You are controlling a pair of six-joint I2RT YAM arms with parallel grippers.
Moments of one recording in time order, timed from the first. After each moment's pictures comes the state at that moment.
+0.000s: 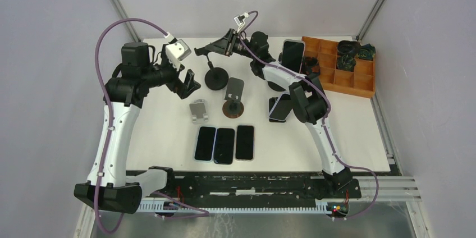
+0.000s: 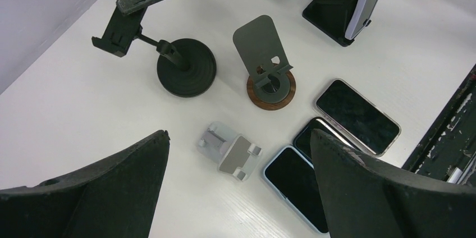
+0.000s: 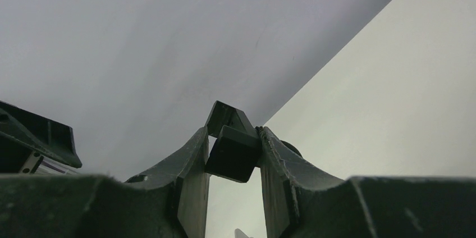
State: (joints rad) left arm -0.10 1.15 1.43 -0.87 0.63 0.48; right arm 0.54 2.44 1.97 0.72 -0.71 1.03
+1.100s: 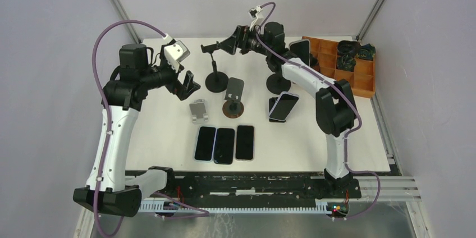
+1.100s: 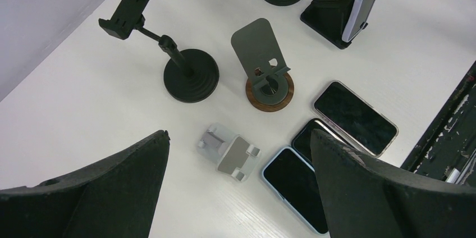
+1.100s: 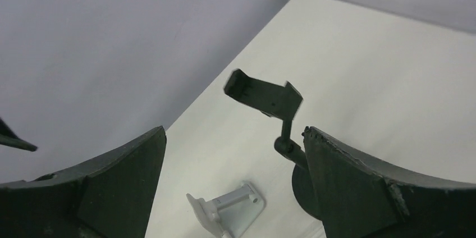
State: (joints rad) left arm -0.10 1.13 1.42 -0.87 0.64 0.48; right arm 0.50 2.08 1.69 0.35 -0.54 0.60
